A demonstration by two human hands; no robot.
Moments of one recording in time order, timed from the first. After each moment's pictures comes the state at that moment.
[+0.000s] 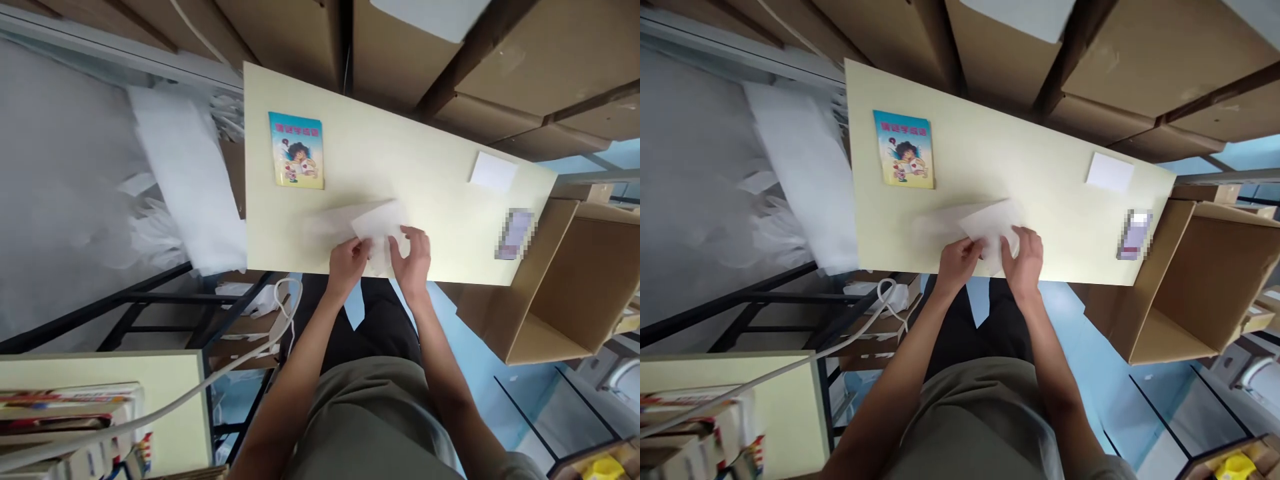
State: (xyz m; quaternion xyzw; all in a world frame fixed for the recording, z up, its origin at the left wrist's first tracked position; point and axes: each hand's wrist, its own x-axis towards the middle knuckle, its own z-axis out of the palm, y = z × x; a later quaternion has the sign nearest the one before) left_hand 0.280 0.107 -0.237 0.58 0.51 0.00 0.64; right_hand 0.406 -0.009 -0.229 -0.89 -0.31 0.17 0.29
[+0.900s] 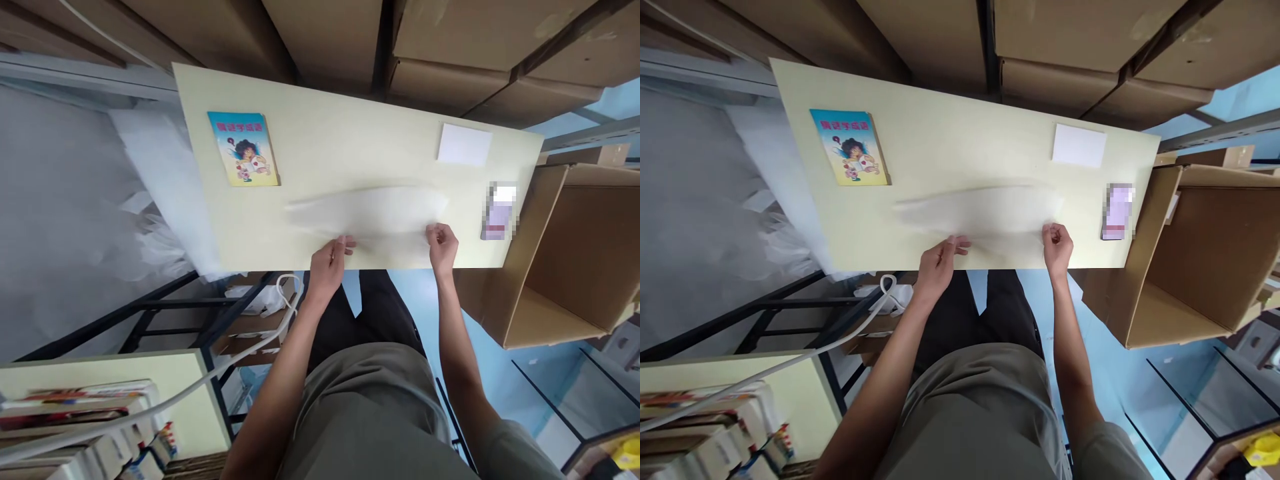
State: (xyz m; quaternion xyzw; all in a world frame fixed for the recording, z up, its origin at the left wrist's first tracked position) left_hand 0.282 0.069 -0.233 0.60 0.50 0.02 0.62; right_hand 0.506 -0.112 -0.243 -0.89 -0.03 0.22 0.40
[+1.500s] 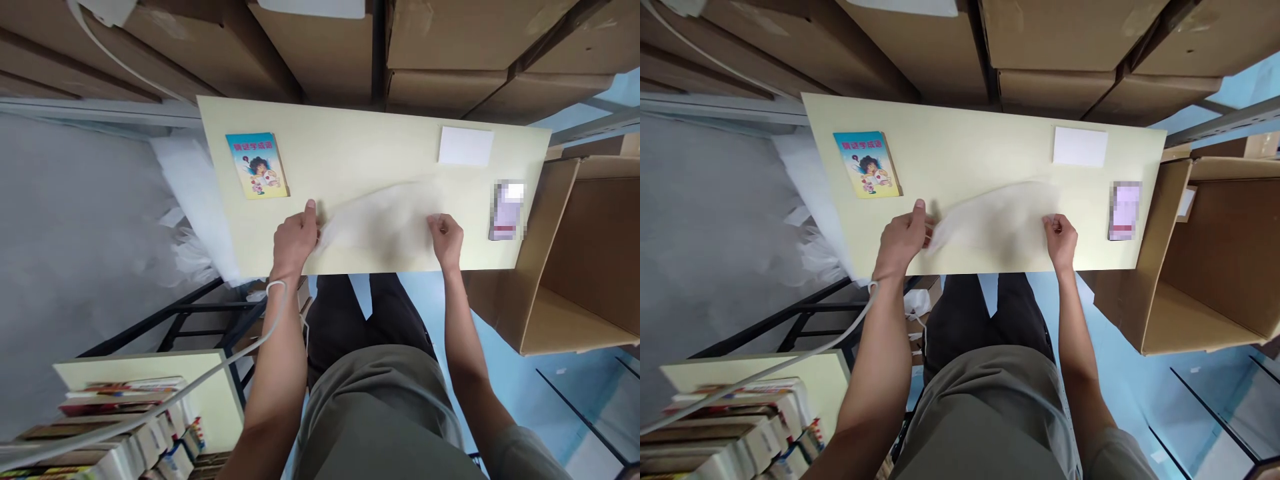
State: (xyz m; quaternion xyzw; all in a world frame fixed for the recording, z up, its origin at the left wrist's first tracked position) left_hand 0.287 0.179 -0.253 0.65 0.58 -0.01 0.49; right_hand 0.526 -0.094 -0.245 -0.89 -0.10 0.24 0.38
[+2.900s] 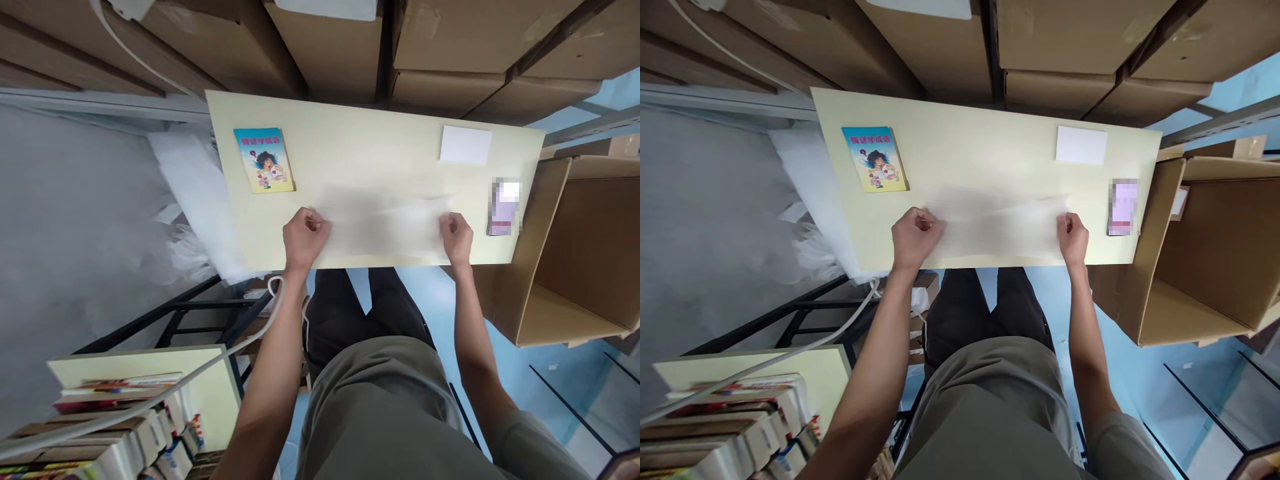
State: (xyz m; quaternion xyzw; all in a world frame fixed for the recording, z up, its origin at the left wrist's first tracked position) left_hand 0.286 0.156 -0.240 0.67 0.57 0.06 0.47; right_hand 0.541 -0.121 -0.238 -0.92 -0.11 0.22 0.31
